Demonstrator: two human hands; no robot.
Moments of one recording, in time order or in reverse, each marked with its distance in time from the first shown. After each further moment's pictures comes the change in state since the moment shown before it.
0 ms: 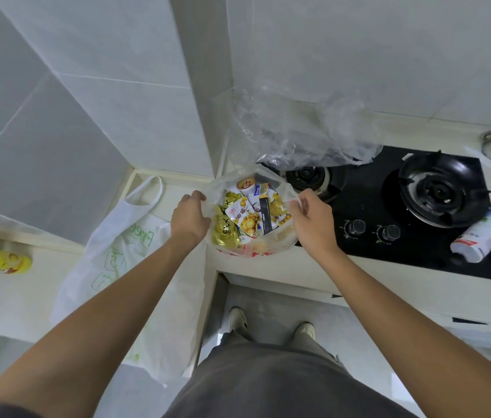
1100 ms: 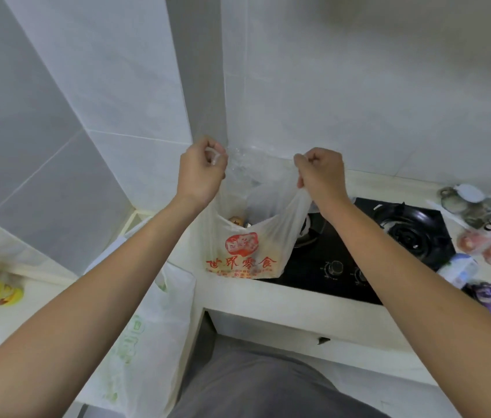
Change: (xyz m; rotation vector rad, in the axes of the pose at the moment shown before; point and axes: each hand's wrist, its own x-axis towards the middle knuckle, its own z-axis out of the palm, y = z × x) left_hand -0.025 0.145 -0.149 -0.706 0.367 0.323; right_hand 0.060 -0.142 -0.110 0.243 0.173 -0.154
